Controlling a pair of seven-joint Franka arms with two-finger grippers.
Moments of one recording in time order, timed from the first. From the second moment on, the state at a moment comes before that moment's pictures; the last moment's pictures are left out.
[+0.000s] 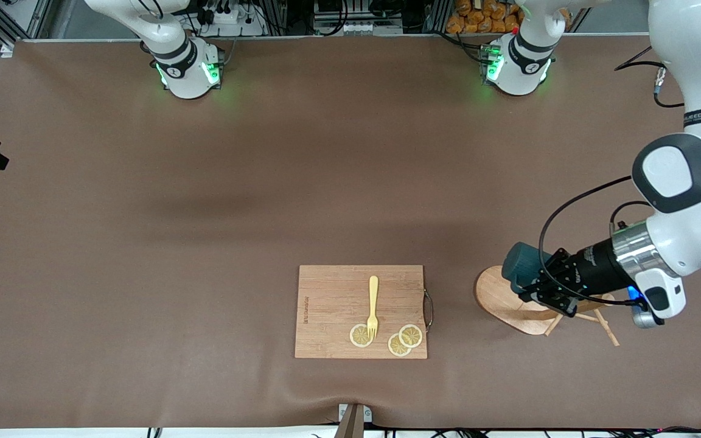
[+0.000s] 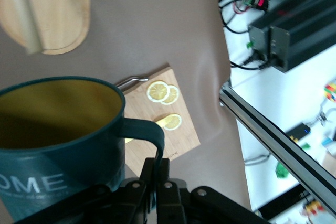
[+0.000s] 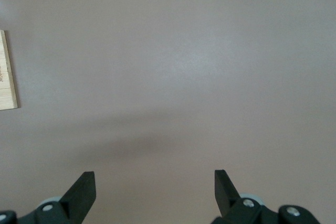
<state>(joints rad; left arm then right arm) 0.05 0.53 -0.21 -1.30 -0.54 2.05 -1.04 0.05 0.01 -0.16 -1.47 -0.02 1.53 0.00</state>
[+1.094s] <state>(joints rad) 0.12 0.57 -0.21 -1.36 -0.73 2.13 -0.82 0.05 0.01 -0.16 -1.47 -0.02 1.53 0.00</state>
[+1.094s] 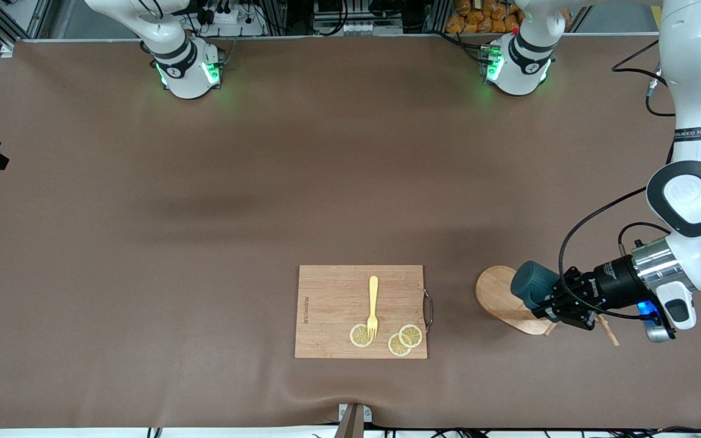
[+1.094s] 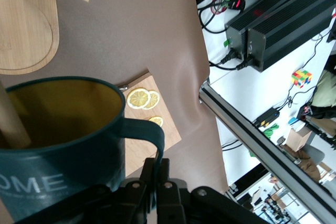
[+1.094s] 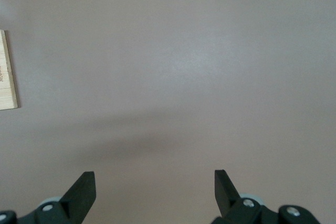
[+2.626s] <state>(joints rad) 0.22 0.50 -0.22 -1.47 -1.06 2.20 -0.52 0.05 0.01 -0.16 -1.47 -0.01 1.53 0.00</state>
